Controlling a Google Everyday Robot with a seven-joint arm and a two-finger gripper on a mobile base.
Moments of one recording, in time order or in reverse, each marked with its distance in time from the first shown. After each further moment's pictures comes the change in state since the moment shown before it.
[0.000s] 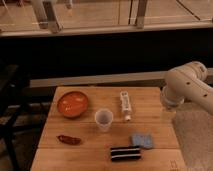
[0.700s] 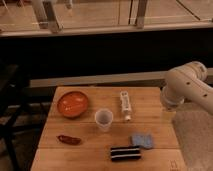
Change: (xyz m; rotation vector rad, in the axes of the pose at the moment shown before) arm -0.003 -0.002 -0.001 0.006 0.004 -0.010
